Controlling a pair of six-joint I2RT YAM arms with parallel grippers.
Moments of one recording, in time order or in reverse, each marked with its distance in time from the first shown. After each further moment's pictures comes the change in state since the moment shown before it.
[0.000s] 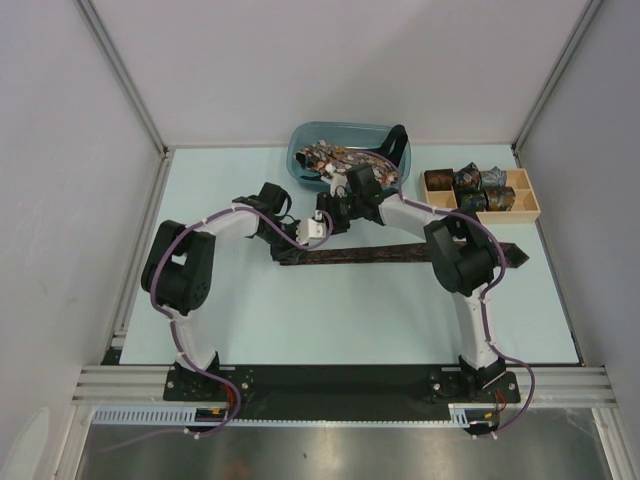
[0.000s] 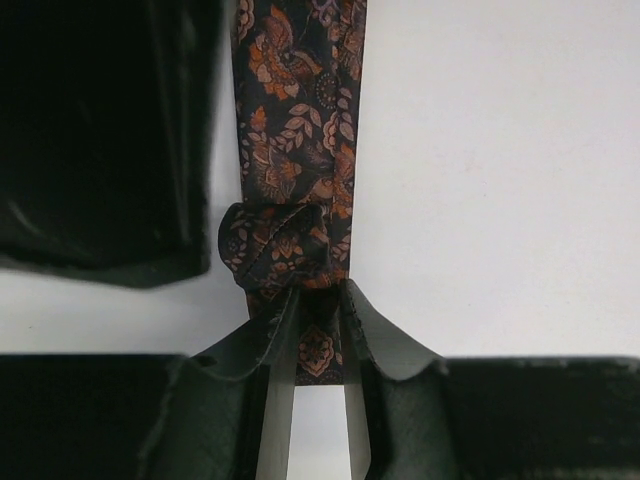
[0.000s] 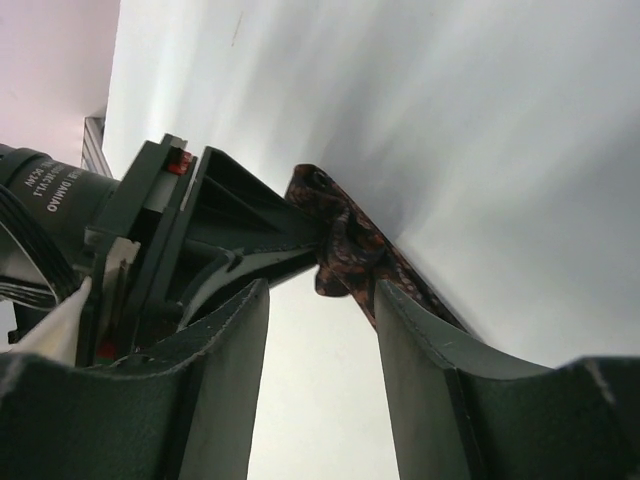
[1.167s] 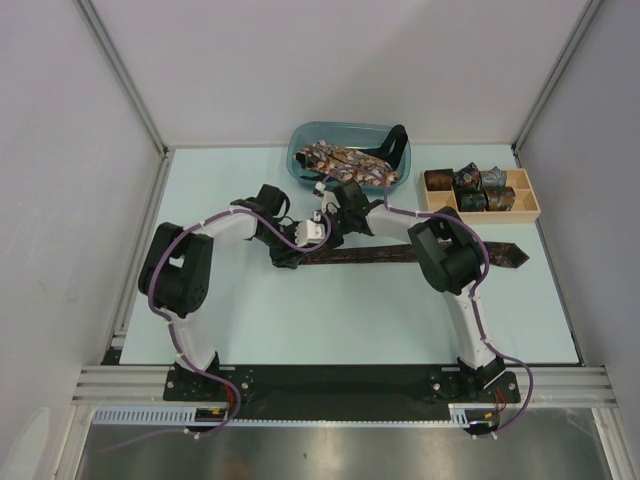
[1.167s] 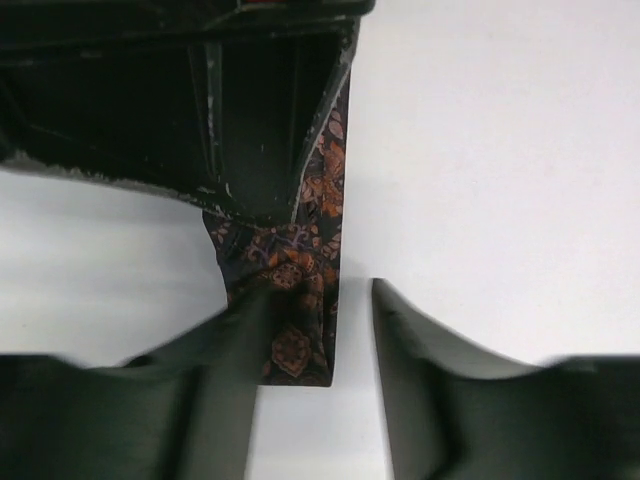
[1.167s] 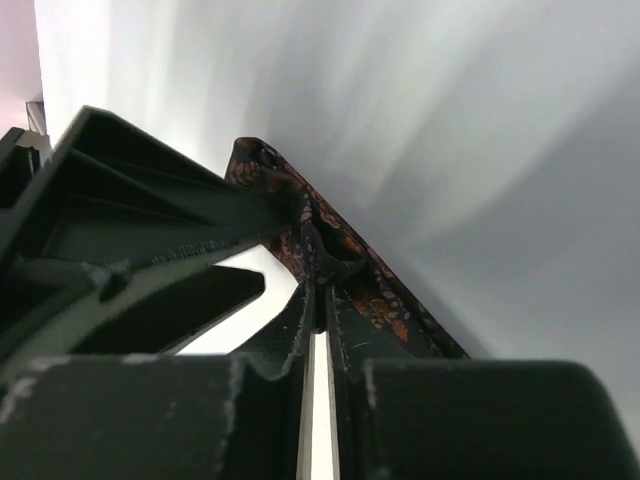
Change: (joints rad) left arm 0.005 -0.021 -0.032 0.024 0.007 -0.002; right arm 0.068 0.079 -0.013 -0.002 0.071 0.025
